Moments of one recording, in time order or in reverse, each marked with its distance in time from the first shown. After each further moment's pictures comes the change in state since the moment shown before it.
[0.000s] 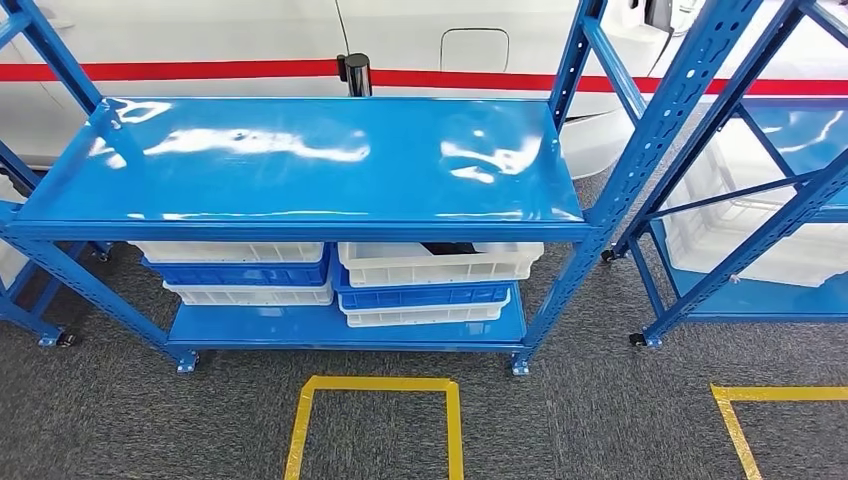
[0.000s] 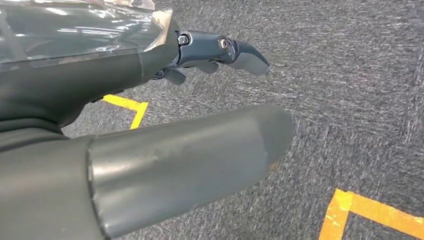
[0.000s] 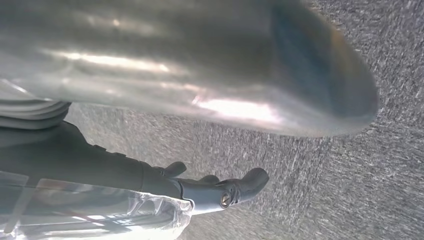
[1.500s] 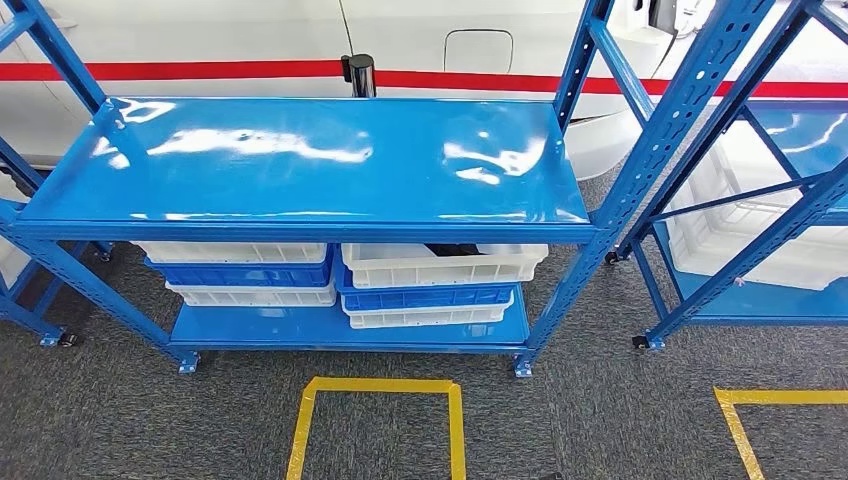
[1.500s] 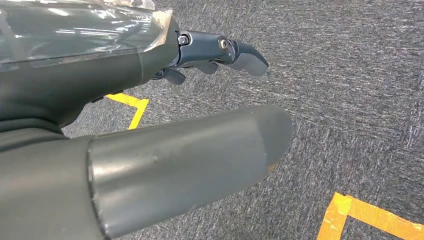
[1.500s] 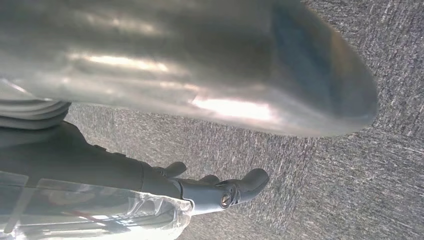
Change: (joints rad) left arm 0.003 -0.002 0.001 0.000 0.022 0.011 -0.009; right arm -0.010 0.001 0.001 -0.001 -0.019 0.020 -0.025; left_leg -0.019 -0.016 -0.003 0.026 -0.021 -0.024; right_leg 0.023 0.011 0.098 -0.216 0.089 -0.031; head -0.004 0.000
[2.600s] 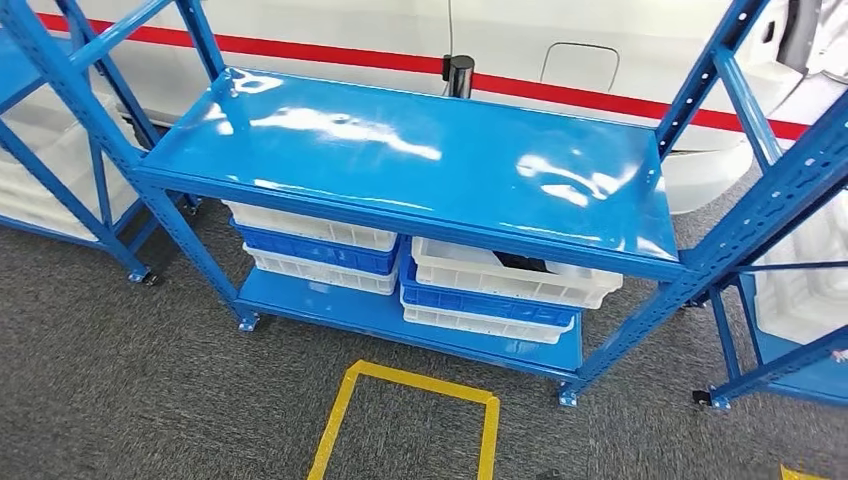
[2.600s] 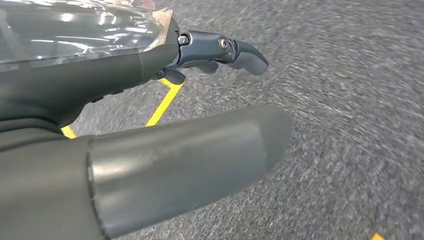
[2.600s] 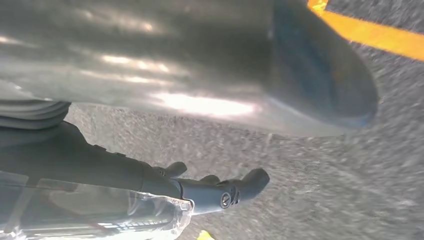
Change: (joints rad) left arm 0.005 -0.001 -0.002 0.000 0.016 0.004 0.014; right arm -0.012 0.005 -0.003 0.000 -0.053 0.045 -0.008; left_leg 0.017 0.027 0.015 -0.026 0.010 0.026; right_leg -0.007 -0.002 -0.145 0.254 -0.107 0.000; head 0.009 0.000
